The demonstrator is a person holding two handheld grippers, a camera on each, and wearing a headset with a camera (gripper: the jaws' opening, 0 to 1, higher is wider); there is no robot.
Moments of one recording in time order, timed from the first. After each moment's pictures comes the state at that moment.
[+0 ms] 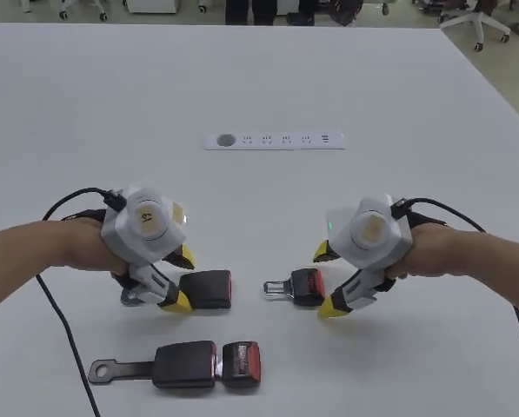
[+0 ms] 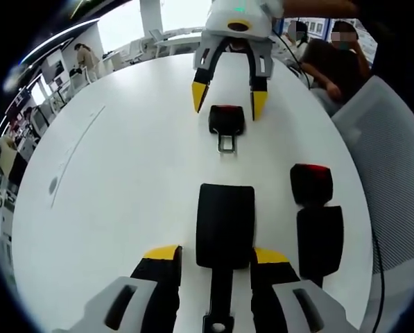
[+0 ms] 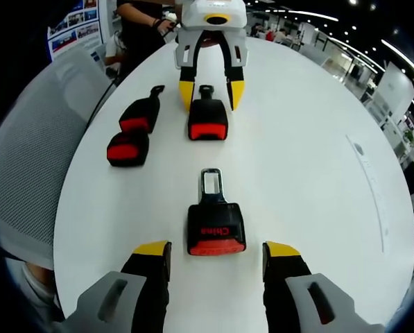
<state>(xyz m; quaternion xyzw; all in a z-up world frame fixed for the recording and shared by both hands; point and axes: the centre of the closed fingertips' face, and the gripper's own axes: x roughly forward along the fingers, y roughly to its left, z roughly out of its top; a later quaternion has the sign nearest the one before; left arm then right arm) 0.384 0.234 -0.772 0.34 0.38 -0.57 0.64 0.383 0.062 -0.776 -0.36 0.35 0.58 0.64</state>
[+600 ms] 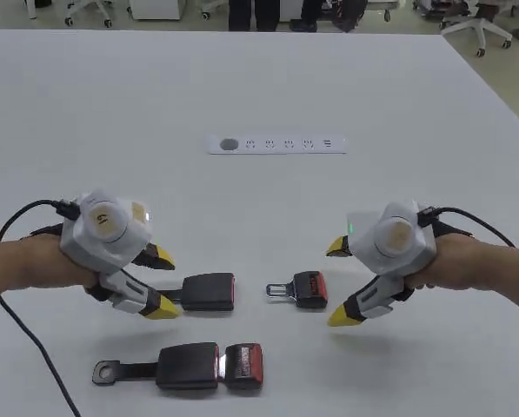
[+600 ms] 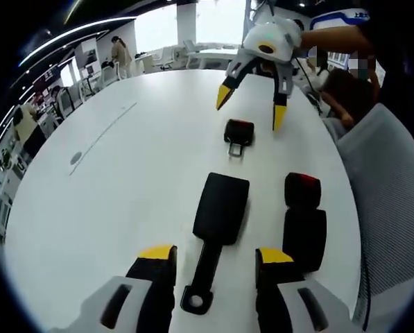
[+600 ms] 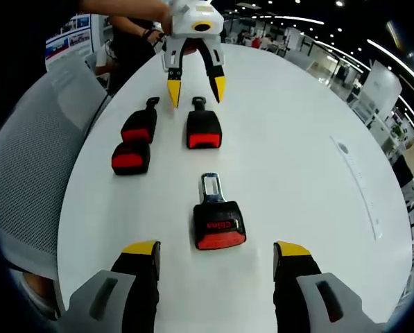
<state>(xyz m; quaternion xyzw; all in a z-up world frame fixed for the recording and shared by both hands) 0.373 0.266 -0.752 0.26 0.38 -0.53 0.71 0.376 0.056 -0.758 -0.34 0.33 0.55 0.69</state>
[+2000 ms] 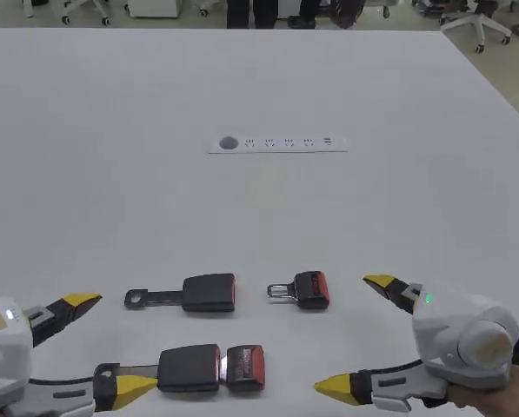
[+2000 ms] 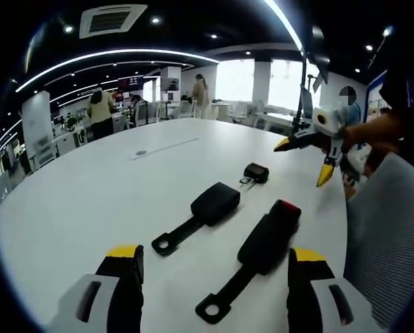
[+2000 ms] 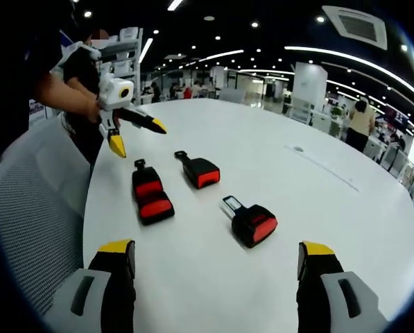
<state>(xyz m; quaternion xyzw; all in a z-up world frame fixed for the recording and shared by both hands) 0.306 0.309 -0.725 0.09 0.26 -0.39 0.88 0.310 0.060 -0.727 -0.14 0.25 0.44 0.85</state>
